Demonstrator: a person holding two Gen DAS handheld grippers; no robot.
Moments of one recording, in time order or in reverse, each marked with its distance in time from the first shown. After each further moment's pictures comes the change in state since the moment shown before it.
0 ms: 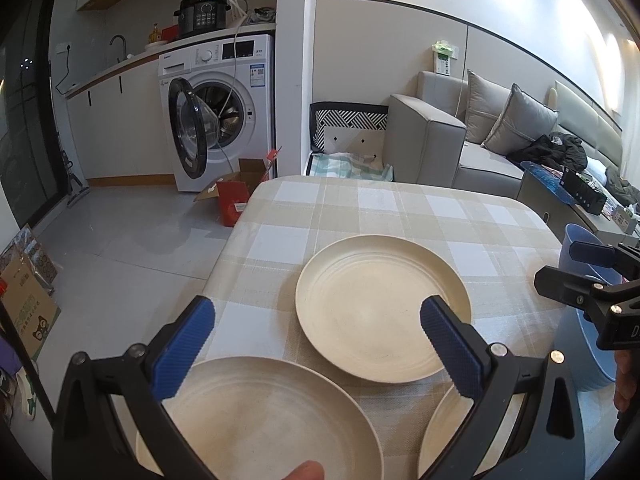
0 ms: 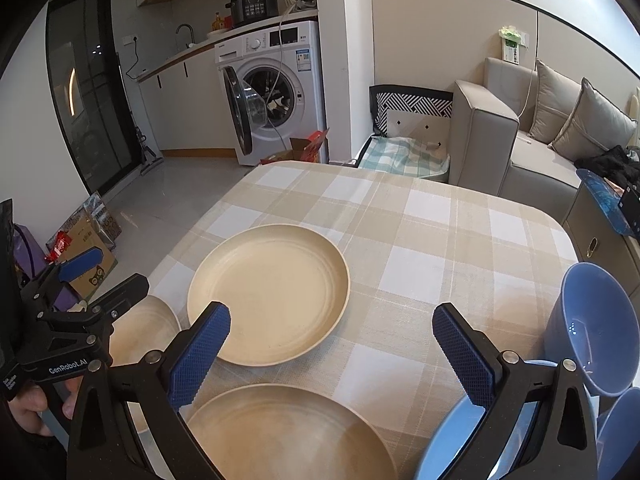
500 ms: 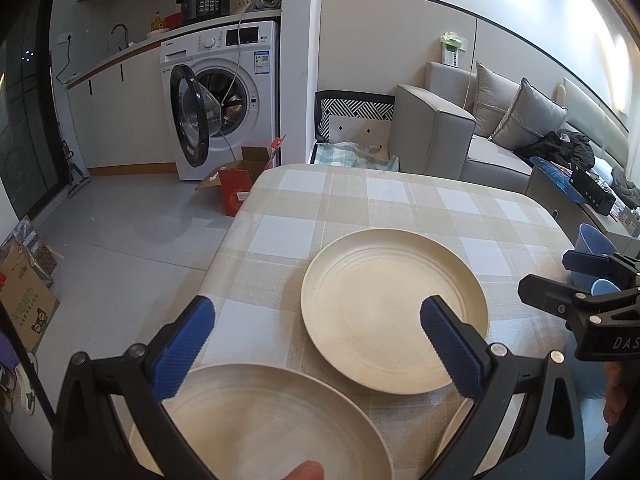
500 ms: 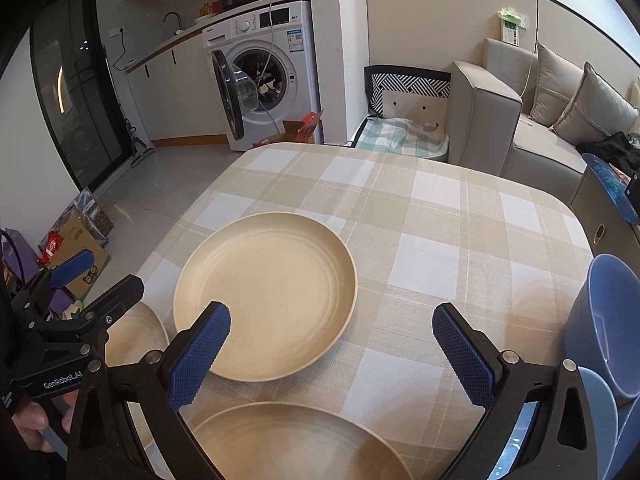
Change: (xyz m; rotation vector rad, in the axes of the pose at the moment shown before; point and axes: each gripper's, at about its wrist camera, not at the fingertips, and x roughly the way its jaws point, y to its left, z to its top) left arm 0.027 0.005 0.002 -0.012 0.041 0.006; right arm 0.041 0.005 0.007 0.030 0.063 -0.015
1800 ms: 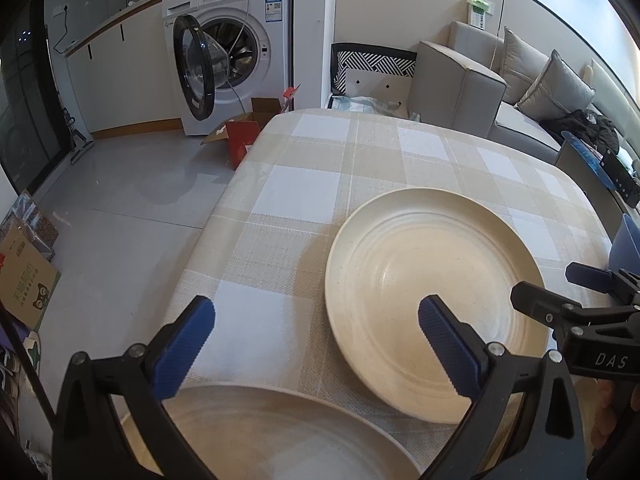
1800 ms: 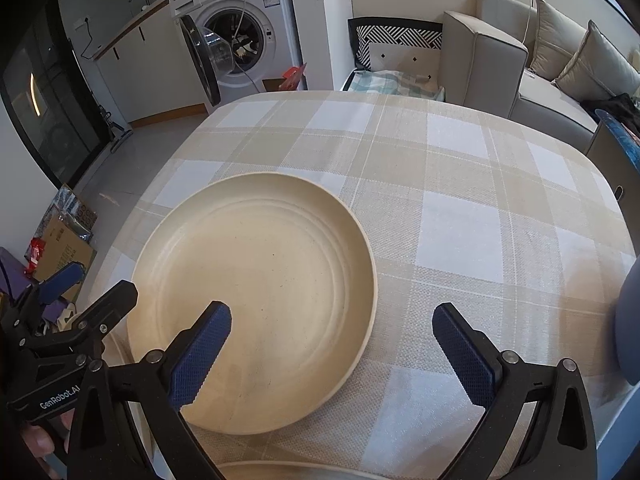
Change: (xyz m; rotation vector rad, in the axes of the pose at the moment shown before) left arm 0.075 0.018 -0.005 -0.032 0.174 0.041; right arm 0.090 0.002 0.004 0.069 0.160 -0.028
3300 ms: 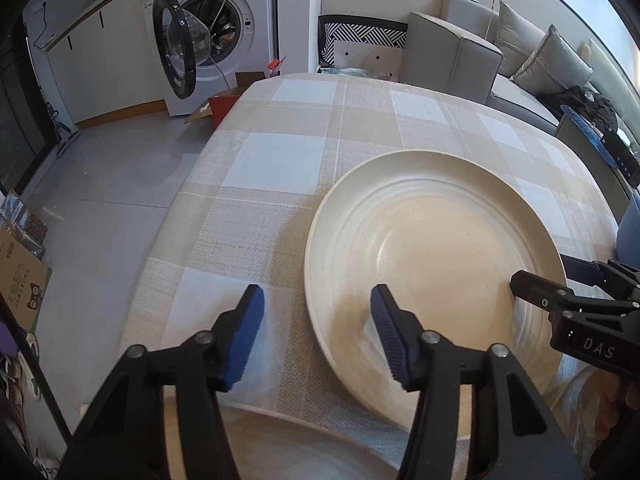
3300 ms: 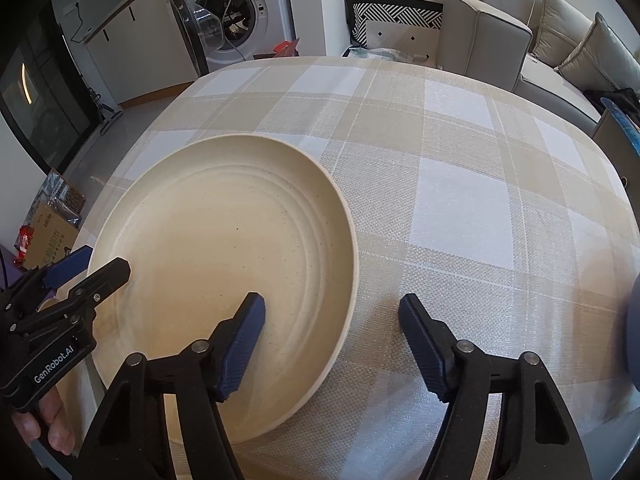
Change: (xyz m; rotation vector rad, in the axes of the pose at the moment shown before) left arm 0.034 -0.010 -0.001 0.036 0.098 -0.030; right arm 0.031 -0.013 -0.007 -0.011 0.071 -0.027
